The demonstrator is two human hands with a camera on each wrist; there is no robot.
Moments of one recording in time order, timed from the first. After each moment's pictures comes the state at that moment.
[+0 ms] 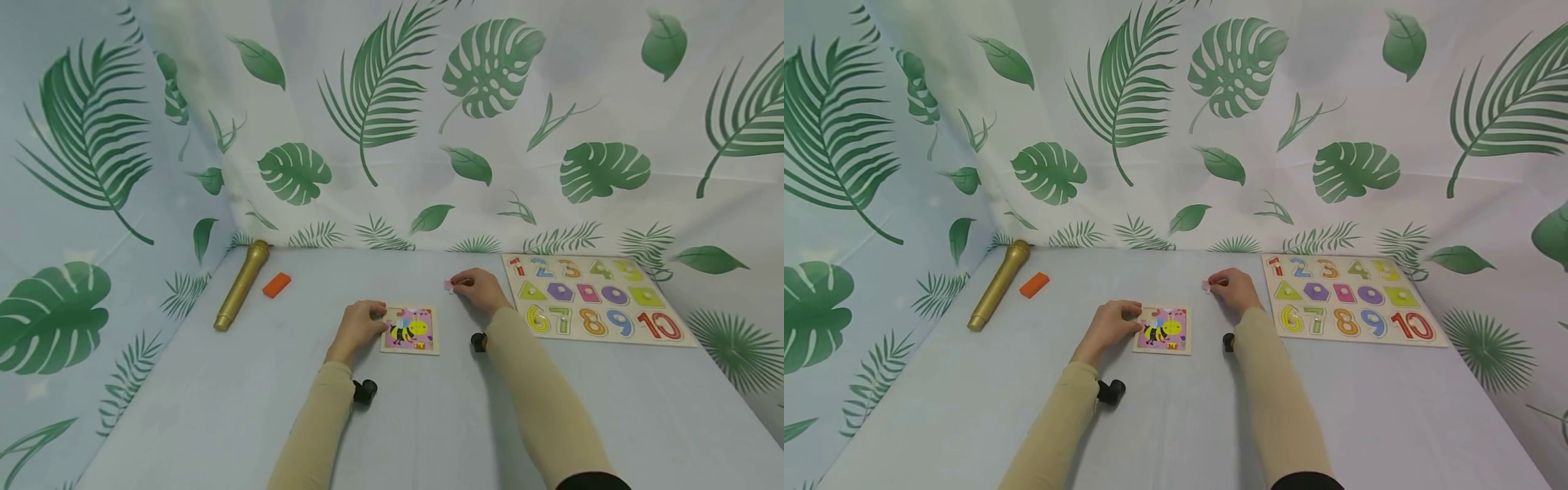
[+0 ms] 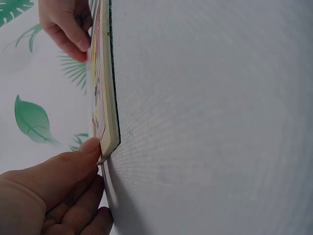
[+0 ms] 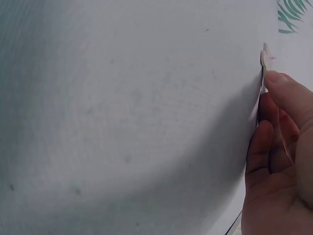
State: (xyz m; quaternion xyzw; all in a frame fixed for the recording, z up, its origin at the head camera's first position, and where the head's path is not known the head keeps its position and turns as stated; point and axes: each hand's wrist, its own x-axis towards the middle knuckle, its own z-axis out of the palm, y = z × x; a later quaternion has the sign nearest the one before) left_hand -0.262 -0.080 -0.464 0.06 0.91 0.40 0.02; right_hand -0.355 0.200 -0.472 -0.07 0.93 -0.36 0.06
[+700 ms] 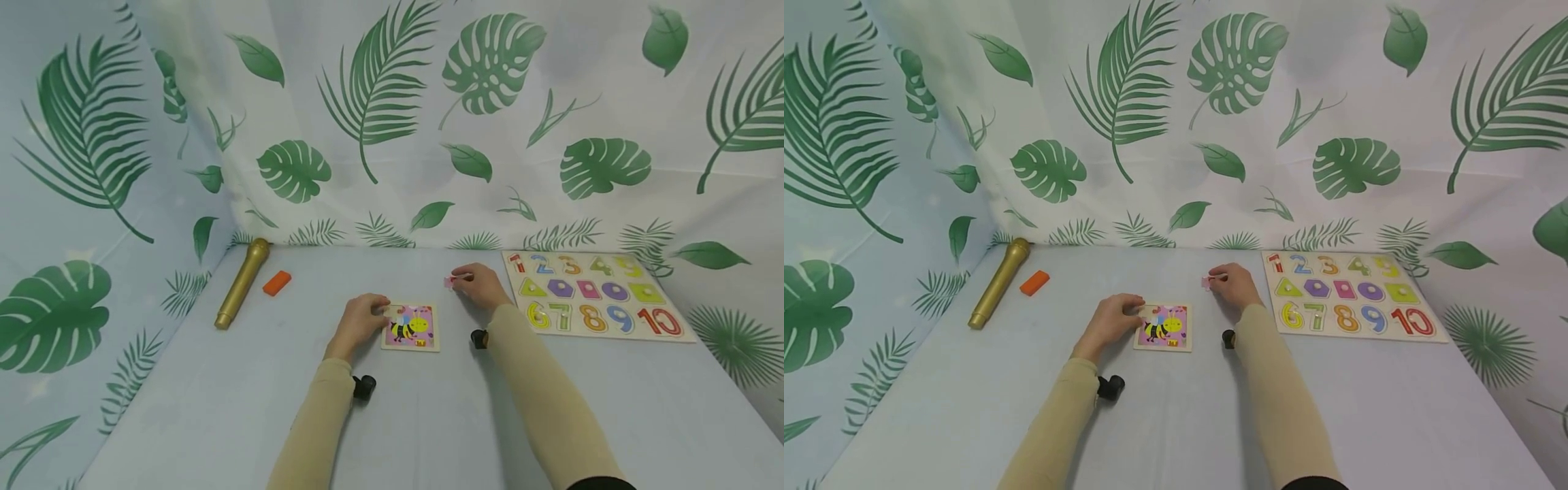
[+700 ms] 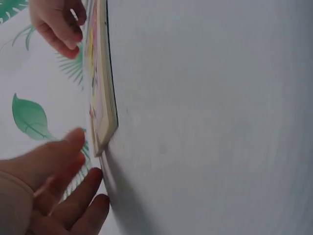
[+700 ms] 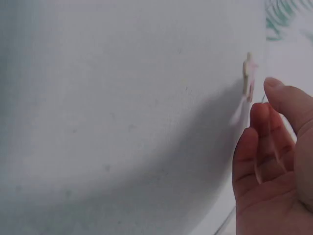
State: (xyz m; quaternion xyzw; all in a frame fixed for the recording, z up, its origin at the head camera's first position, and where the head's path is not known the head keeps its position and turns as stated) left_hand -0.266 -0.082 -0.461 0.10 0.91 0.39 0.02; right_hand -0.346 0.194 -0.457 -0.05 0.92 -0.38 0.09
